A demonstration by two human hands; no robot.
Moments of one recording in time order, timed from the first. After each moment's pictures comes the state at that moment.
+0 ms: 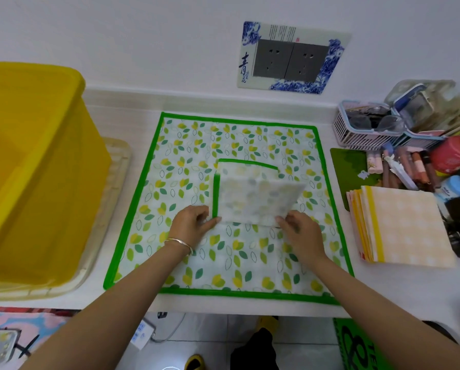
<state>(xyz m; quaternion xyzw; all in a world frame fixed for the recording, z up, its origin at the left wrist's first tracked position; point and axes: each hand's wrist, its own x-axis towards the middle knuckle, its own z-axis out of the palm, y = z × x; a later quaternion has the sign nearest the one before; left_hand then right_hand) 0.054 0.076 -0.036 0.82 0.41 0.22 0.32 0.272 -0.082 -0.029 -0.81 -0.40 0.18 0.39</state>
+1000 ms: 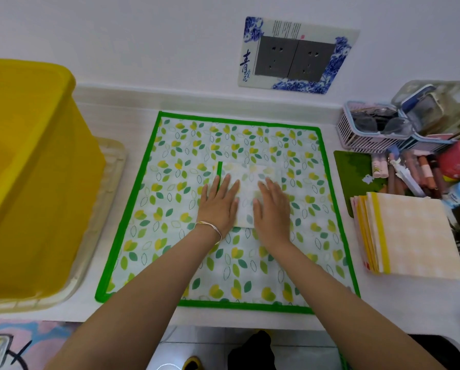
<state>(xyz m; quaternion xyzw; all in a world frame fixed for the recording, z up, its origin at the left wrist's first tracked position) 0.130 0.086 -0.030 0.90 0.39 0.04 0.17 0.240 -0.003 -0.031 -0.84 -0.47 0.06 0.28</state>
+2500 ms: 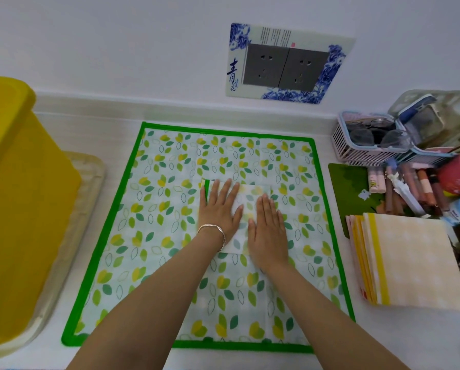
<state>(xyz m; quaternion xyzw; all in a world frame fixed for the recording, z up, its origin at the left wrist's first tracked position) 0.184 0.108 -0.049 0.90 0.42 0.00 0.11 0.270 -0.001 -0.062 -0.86 -0.48 0.07 0.15</state>
